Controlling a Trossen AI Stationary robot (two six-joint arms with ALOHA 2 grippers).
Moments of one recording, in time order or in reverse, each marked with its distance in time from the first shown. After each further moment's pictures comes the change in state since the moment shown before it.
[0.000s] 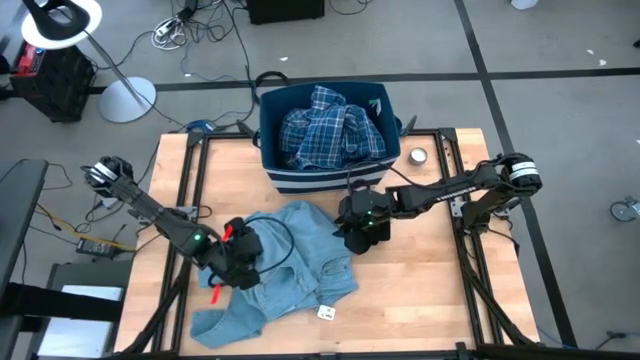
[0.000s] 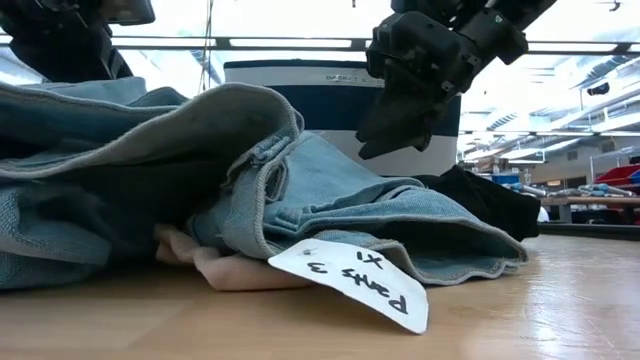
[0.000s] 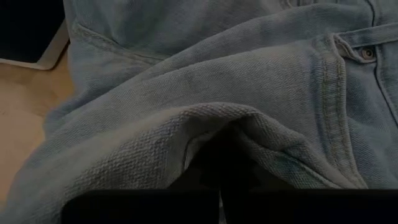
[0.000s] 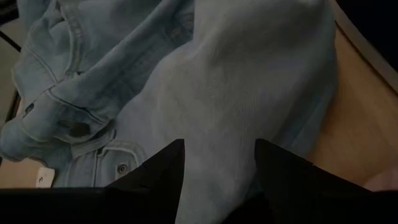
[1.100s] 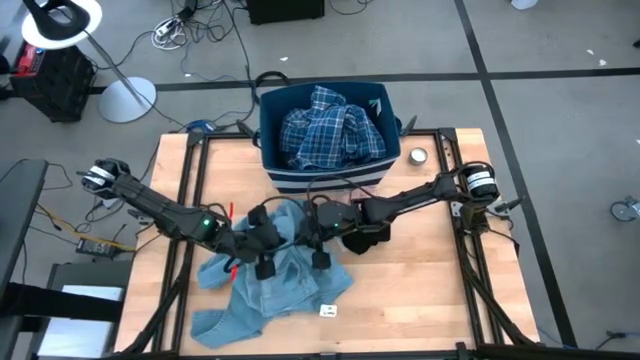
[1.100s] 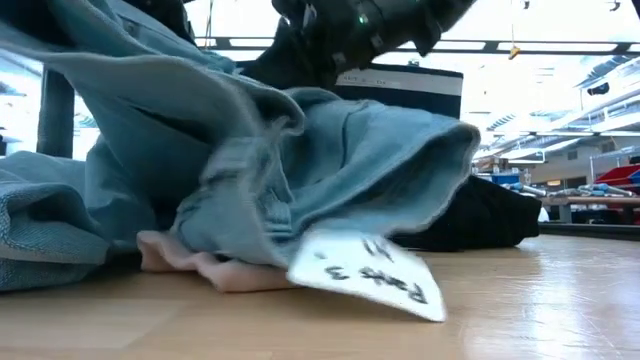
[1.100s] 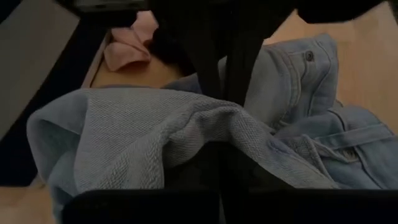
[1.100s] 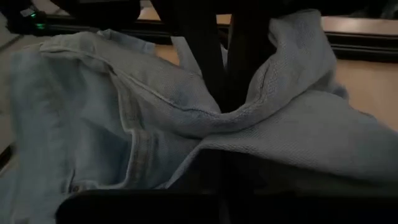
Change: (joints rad) left arm 0.189 -0.003 0.001 0.370 0.039 0.422; right arm 0.068 0.346 0.399 0.192 -0.050 -0.341
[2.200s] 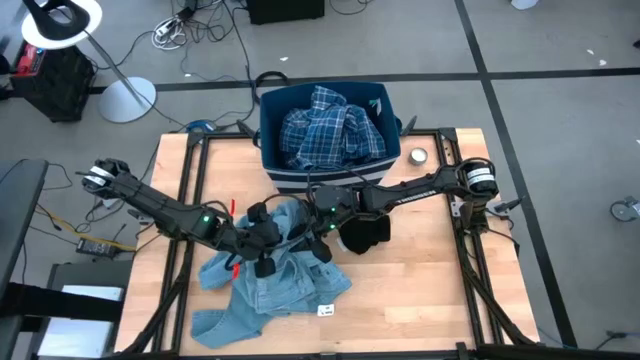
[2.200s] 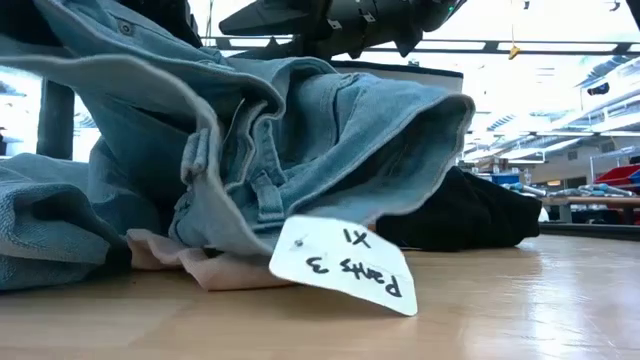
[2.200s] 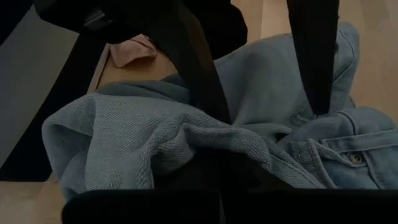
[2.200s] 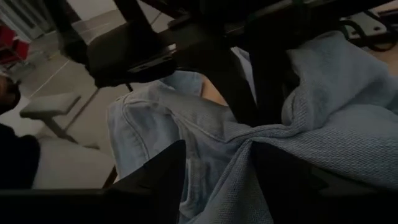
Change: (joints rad) left arm 0.011 -0.003 0.065 -0.107 0.014 0.013; right arm -0.074 -0.006 0.045 0.004 -0.275 0.248
